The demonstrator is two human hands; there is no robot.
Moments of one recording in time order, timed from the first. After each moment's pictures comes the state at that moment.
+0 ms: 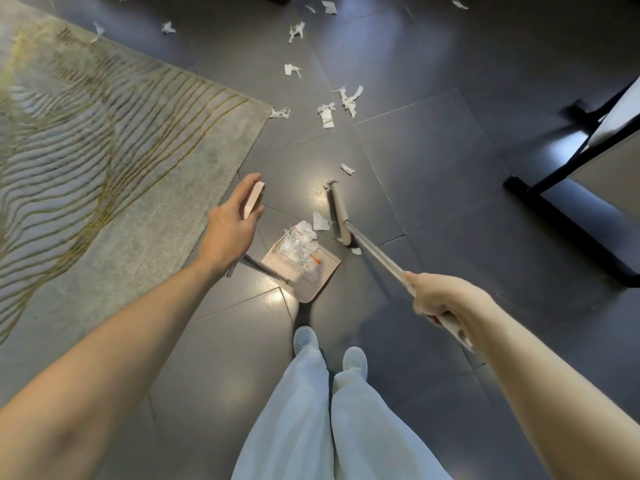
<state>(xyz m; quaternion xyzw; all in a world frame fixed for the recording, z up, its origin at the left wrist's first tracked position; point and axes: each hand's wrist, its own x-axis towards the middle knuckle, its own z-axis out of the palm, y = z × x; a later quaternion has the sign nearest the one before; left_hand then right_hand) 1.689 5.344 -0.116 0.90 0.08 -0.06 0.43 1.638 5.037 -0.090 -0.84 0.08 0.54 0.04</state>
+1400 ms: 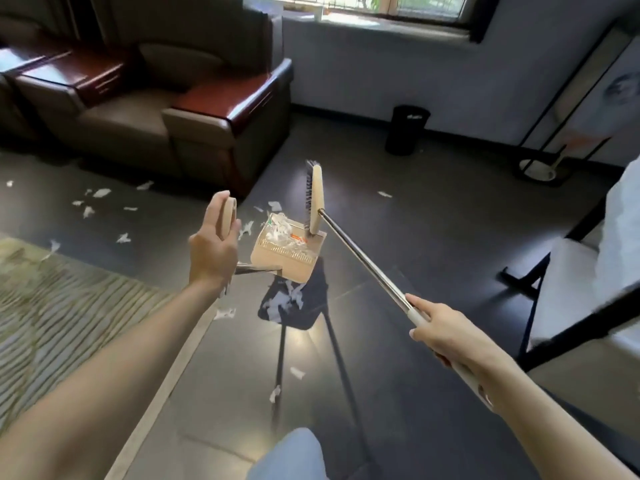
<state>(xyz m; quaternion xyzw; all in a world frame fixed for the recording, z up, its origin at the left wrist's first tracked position) 2.151 5.156 0.030 0.87 0.06 0.16 0.45 2.038 4.844 0.039 -0.89 0.20 0.28 0.30</state>
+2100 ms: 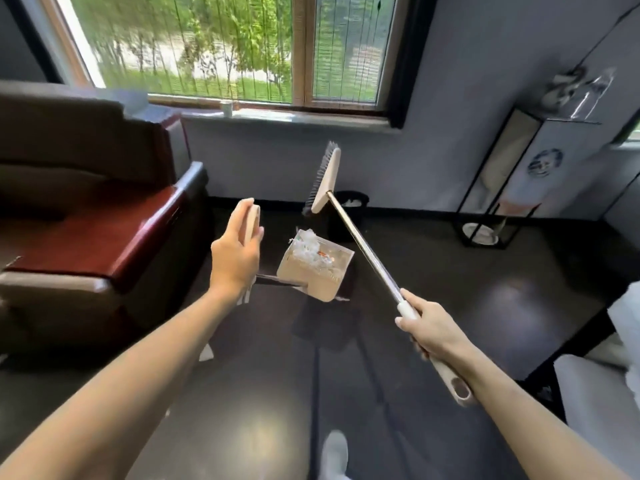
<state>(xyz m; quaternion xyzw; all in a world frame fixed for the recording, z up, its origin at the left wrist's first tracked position) 2.733 4.923 0.080 0.80 -0.10 0.13 0.57 2.559 4.658 0.054 -0.85 0.27 0.04 0.45</state>
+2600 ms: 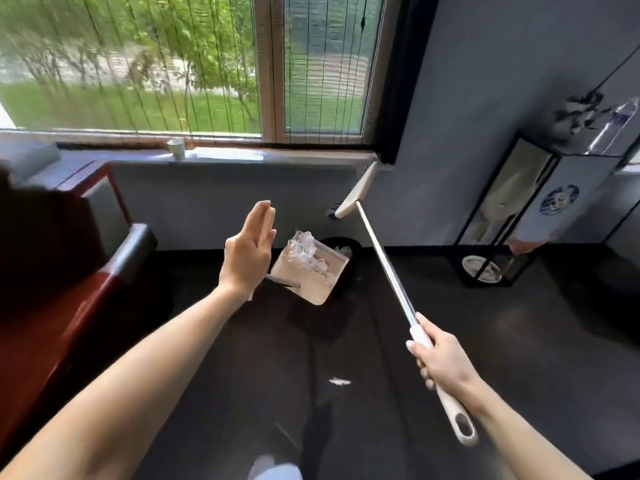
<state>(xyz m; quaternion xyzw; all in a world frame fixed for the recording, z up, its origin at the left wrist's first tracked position) 3.143 4.744 0.091 0.80 -0.21 0.11 0.55 2.909 4.519 0.037 -0.78 0.34 -0.04 0.53</state>
